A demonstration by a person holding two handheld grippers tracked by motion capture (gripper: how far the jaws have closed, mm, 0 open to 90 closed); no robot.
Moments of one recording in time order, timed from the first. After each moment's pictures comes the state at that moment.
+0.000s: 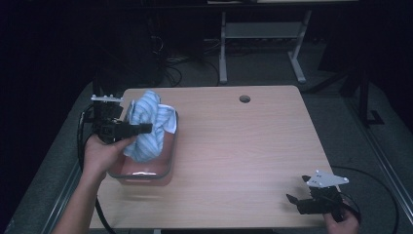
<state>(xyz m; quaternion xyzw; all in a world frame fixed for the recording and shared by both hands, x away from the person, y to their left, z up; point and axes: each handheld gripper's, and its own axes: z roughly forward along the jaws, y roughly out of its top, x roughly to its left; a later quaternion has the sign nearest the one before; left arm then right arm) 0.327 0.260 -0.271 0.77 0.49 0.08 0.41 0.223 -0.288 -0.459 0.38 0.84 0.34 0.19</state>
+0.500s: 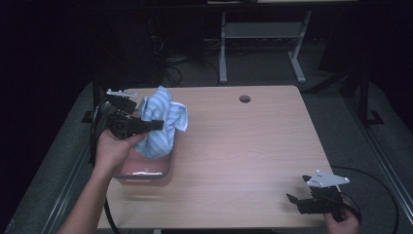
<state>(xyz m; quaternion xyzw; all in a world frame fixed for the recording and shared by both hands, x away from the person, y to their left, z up) 0.336 0.230 -0.264 0.78 0.47 0.07 0.40 0.224 -0.289 -0.459 0.38 0.84 0.34 0.19</state>
